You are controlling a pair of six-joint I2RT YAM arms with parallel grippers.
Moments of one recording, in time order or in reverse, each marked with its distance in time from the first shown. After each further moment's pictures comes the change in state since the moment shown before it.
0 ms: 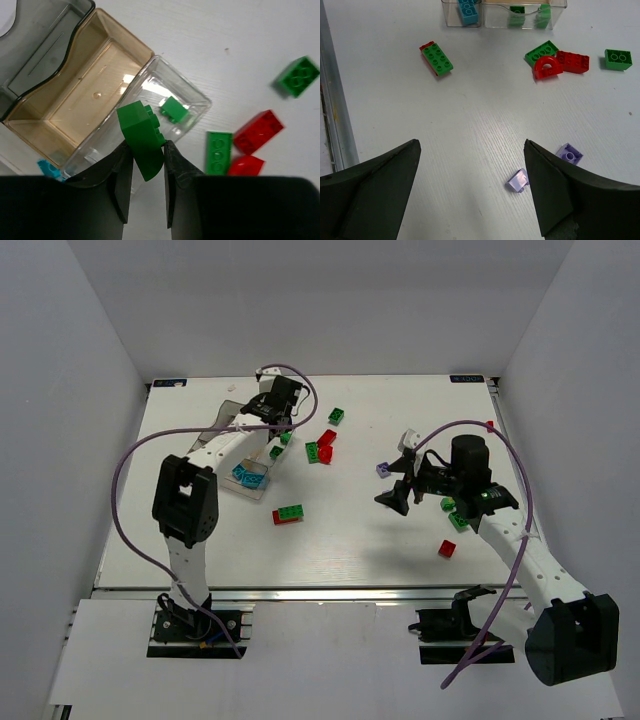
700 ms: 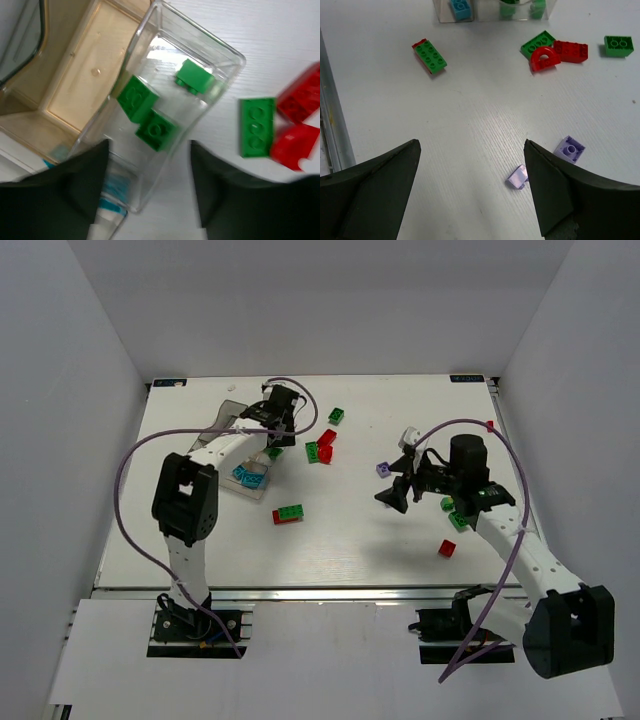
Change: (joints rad) left arm 0.022 0.082 -0.025 -0.048 0.061 0.153; right arm -0.020 0.018 -0.014 0.029 -0.004 0.027
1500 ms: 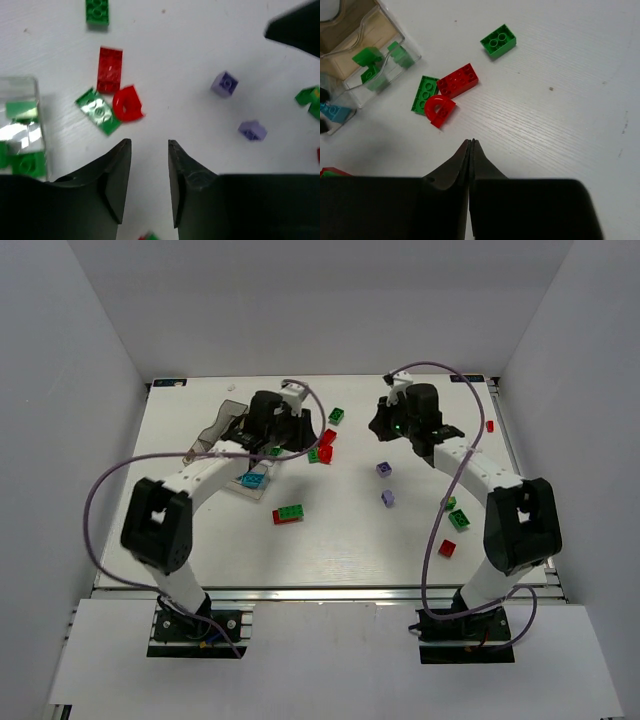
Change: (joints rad) left arm 0.000 -0.384 -0.413 0.446 0.700 0.199; right arm 0.112 0.613 0.467 0.164 0.605 0.490
